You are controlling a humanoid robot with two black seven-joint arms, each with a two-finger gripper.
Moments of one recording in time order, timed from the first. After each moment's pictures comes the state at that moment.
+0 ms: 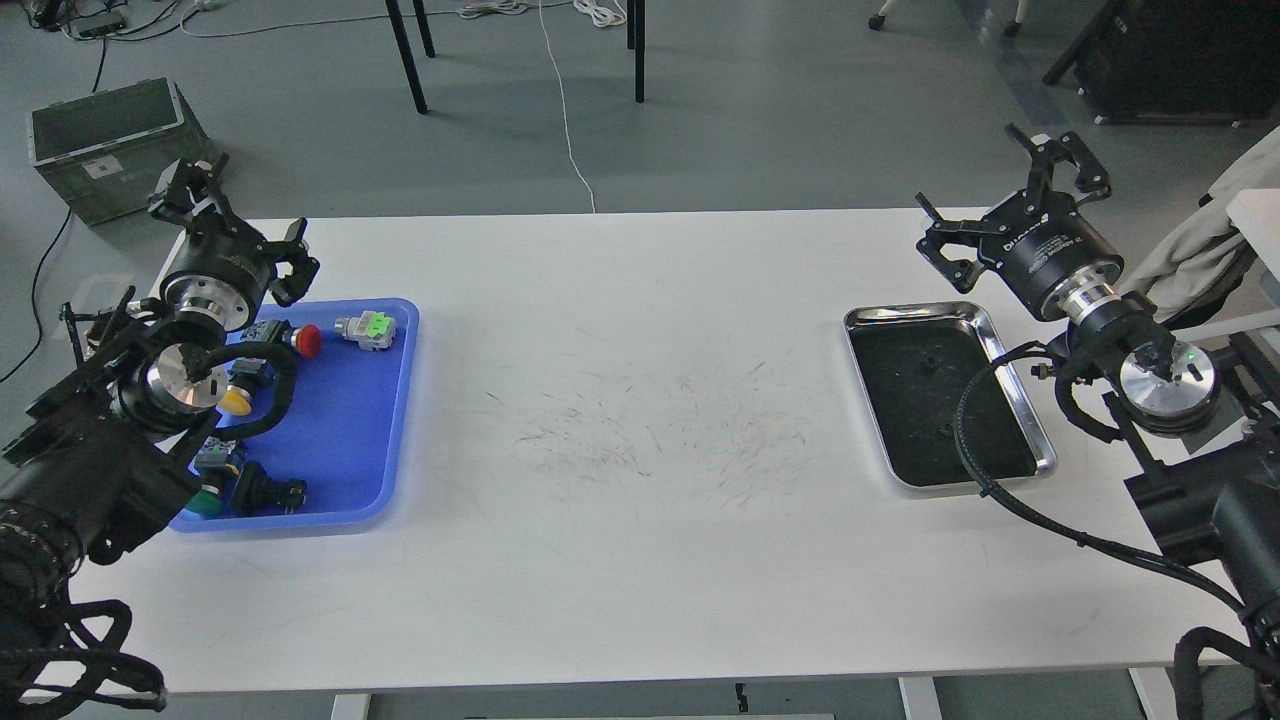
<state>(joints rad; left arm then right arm) -0.78 0.30 -0.84 -0.49 -0.05 -0.21 -0.29 0.53 -0.29 1.33 0.91 -0.04 0.27 -0.15</state>
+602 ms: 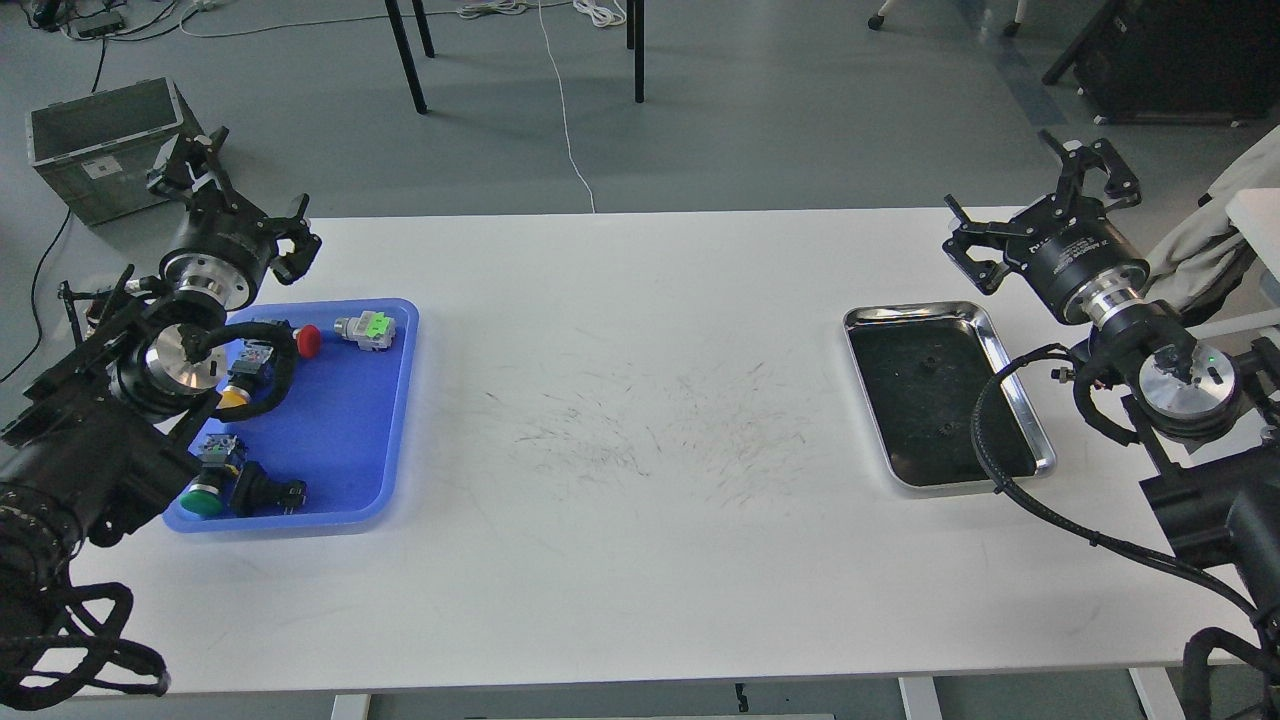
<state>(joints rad) -0.79 0.32 -0.84 -0.47 -0.05 -0.23 -0.29 0.53 -0.30 1.34 0.89 -0.04 0.27 -0.15</state>
